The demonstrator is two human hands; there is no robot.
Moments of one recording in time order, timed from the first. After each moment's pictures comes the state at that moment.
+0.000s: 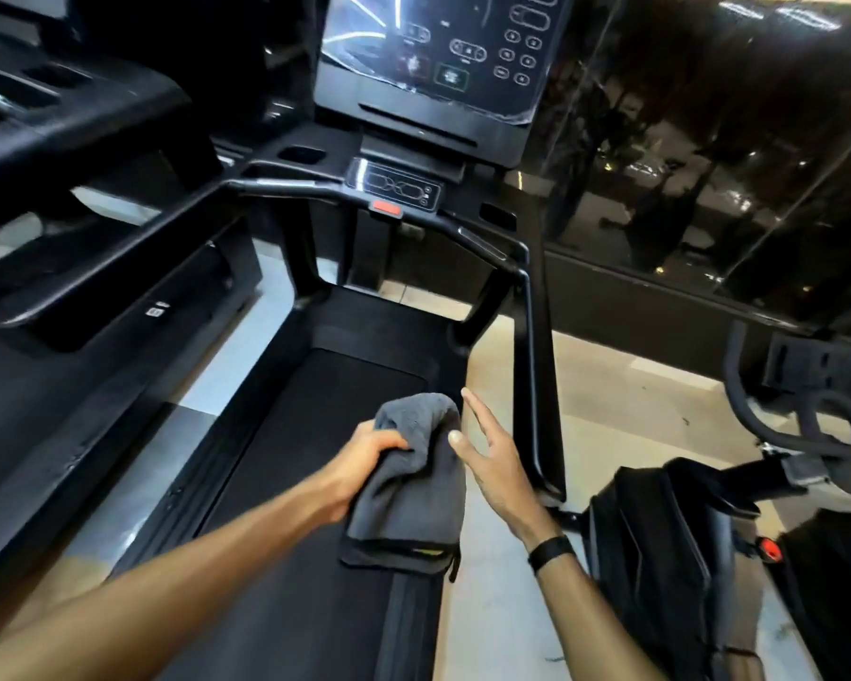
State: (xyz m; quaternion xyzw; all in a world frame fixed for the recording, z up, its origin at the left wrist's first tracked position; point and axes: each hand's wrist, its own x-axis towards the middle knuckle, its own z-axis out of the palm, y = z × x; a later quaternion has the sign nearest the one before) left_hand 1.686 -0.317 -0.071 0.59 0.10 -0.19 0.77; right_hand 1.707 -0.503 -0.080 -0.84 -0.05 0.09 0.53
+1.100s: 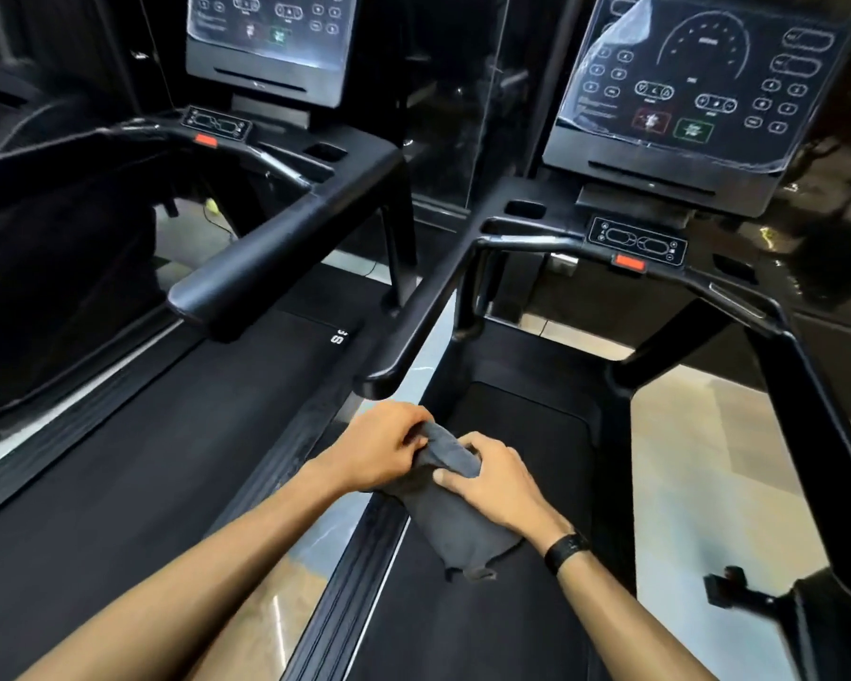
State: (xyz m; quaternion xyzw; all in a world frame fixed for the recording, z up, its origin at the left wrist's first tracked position) left_hand 1.657 0.122 -0.079 0.95 -0.08 0.02 0.29; right_hand 1.685 -0.076 -0.101 -0.92 -0.16 0.17 0.32
